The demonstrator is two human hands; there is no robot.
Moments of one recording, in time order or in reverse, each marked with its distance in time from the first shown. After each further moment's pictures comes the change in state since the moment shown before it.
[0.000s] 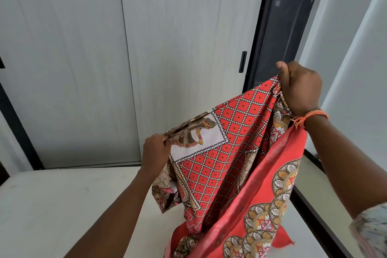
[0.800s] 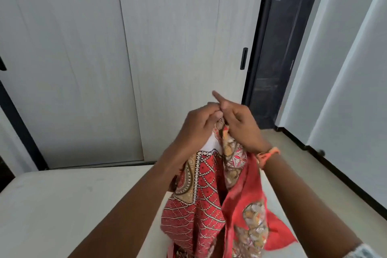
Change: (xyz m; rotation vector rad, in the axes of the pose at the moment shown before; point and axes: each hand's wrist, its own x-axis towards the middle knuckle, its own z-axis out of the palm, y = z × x) left_hand 0.013 0.132 -0.038 -0.522 -0.239 0.394; right_hand -0.088 -0.094 0.033 0.907 -0.592 0.020
